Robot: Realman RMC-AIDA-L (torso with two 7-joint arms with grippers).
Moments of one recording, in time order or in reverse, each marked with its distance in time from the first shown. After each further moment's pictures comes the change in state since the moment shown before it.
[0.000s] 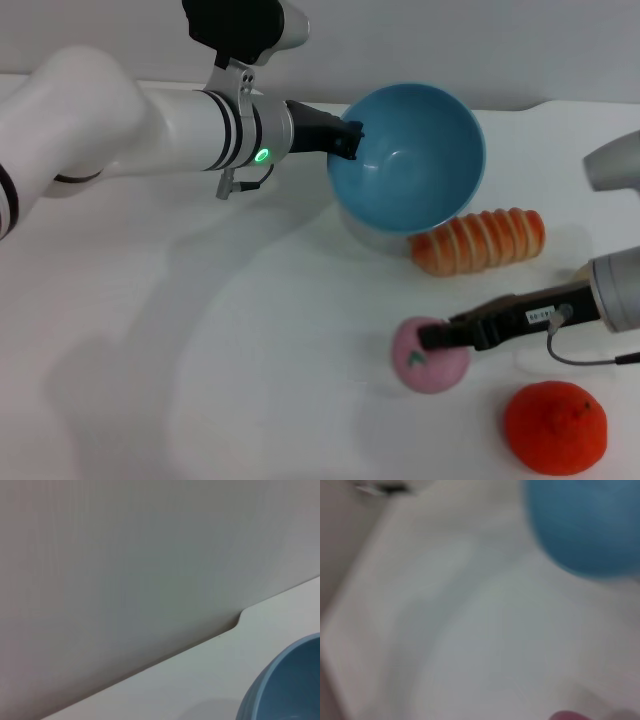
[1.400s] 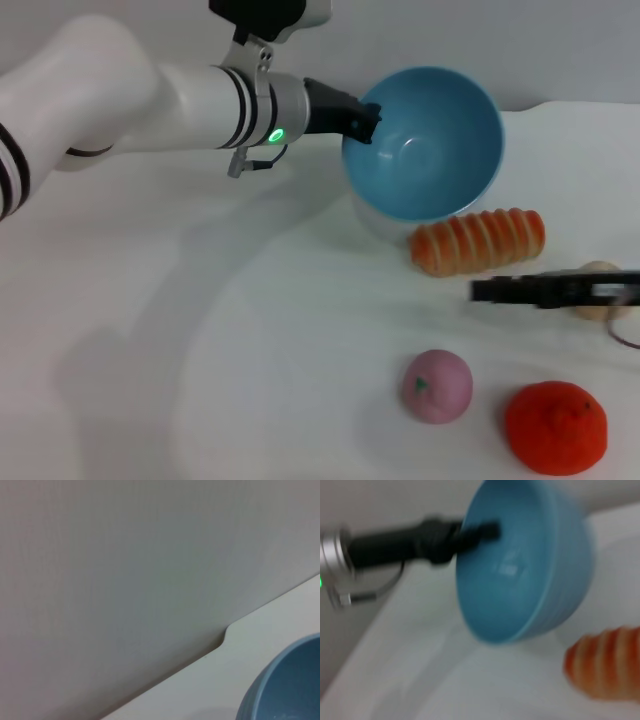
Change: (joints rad) left arm -0.048 0.005 -0.013 0.001 0.011 0.019 0.031; right arm -0.109 -0.018 0.316 -0.021 -0.037 0.012 -0.100
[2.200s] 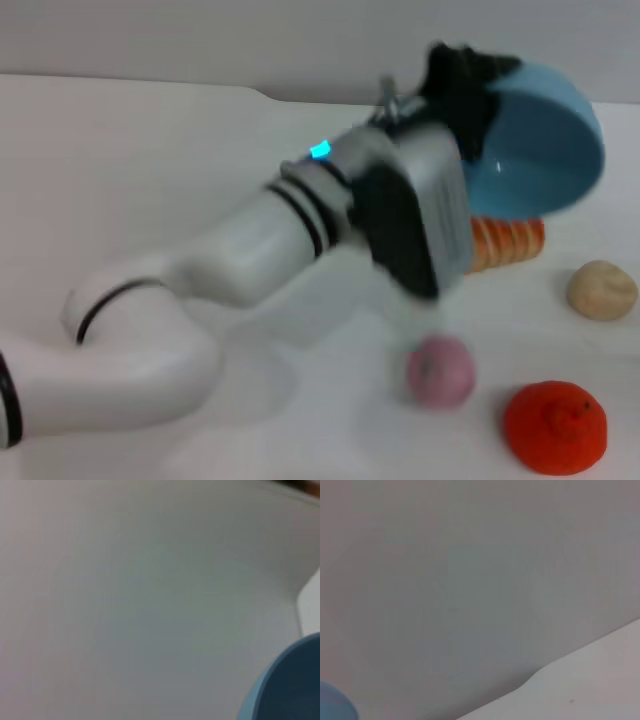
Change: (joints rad) left arm 0.324 -0.014 0.641 0.408 0.673 -0.862 0.244; right arm -0.339 0.020 0.318 0.125 0.583 0.151 -0.572
